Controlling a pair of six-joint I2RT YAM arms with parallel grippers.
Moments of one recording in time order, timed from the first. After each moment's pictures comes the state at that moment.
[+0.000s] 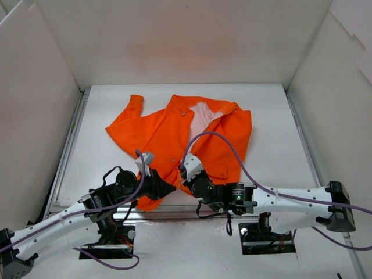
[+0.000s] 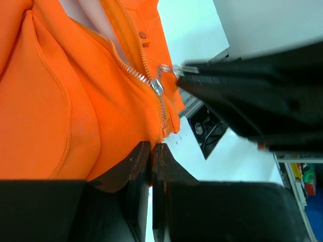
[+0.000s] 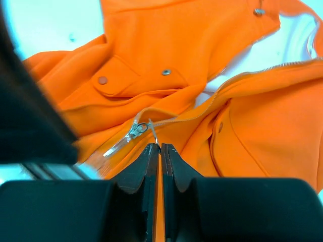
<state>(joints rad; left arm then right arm) -0.99 0.62 0.50 -0.22 0.06 -0.83 1.42 1.13 0.83 -0.26 0.69 0.22</state>
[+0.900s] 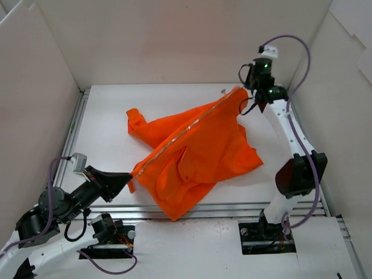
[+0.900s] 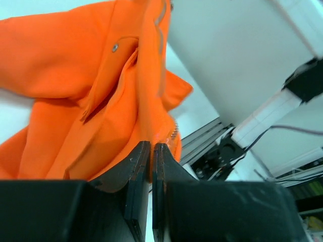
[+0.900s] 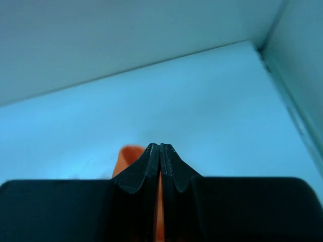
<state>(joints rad) -1.02 0.21 0.84 -0.66 -0.24 -0.63 0.21 1.68 1.67 -0.35 0.33 0.23</state>
